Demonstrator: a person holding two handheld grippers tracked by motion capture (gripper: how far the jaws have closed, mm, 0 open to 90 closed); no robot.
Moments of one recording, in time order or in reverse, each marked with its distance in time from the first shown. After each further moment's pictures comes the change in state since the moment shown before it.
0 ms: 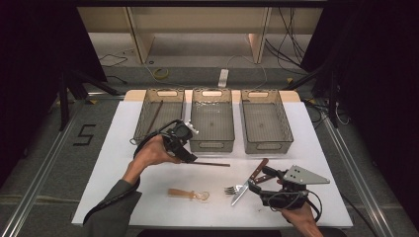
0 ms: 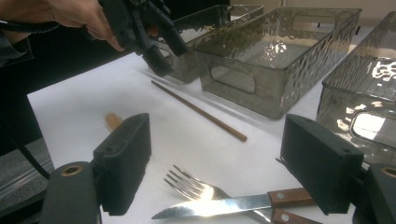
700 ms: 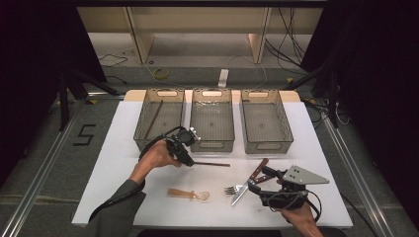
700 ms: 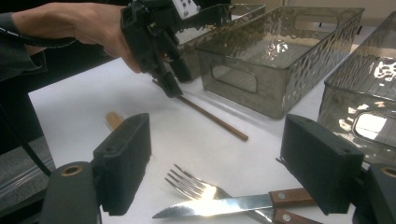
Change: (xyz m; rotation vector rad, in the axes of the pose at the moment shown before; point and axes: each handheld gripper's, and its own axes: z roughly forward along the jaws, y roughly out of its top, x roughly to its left) left arm 0.008 -0.007 0.038 0.116 -0.031 -0.022; right arm 0.000 0.000 0.001 0.002 0.004 -0.004
